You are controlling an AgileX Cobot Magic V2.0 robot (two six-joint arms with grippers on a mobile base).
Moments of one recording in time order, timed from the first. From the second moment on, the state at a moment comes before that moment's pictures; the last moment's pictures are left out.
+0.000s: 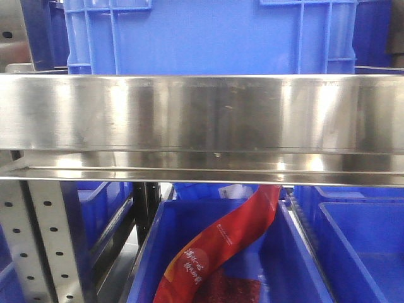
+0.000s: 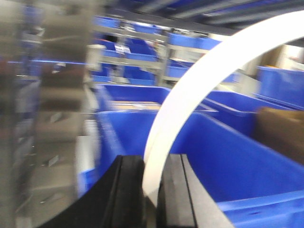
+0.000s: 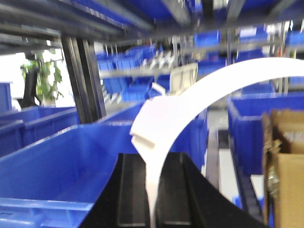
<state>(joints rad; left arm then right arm) -0.32 0.84 -1.05 -0.16 0.29 0.03 0.09 0.65 -0.88 -0.02 0.26 0.18</state>
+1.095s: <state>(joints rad) -0.44 1.59 -1.56 -0.10 0.15 0.03 0.35 1.42 -1.39 -0.01 0.23 0.06</state>
